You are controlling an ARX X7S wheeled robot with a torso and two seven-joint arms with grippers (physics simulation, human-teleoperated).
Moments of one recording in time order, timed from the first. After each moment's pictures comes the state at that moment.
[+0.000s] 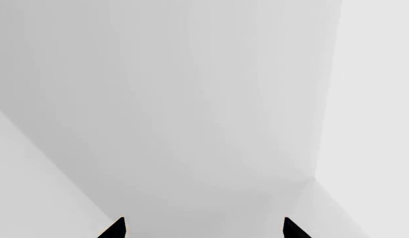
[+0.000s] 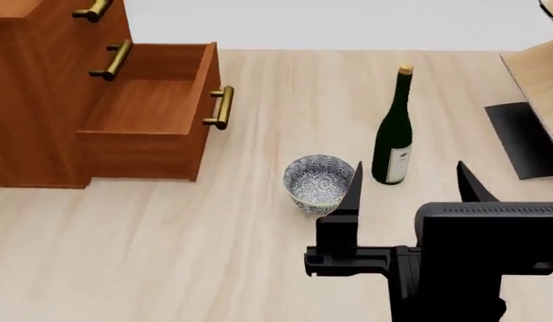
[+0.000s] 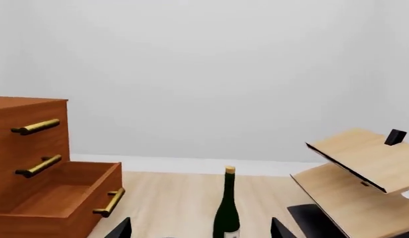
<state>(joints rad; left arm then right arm) -0.64 -0.59 -1.32 0.57 -1.35 -0.77 -0.96 0.37 0.26 -0.04 -0.75 0.36 0.90 0.28</state>
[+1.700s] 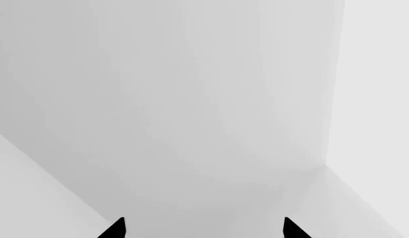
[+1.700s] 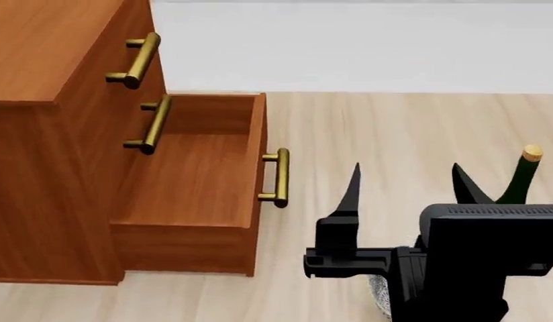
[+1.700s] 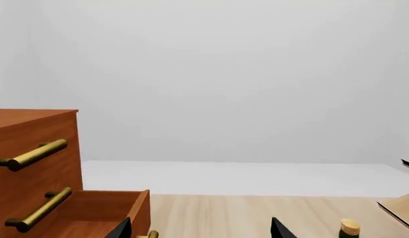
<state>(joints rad) -0.59 -0.60 -1.31 0.58 -1.34 -0.77 -0.94 0.36 0.28 -0.02 -0.72 0.43 0.86 0.29</state>
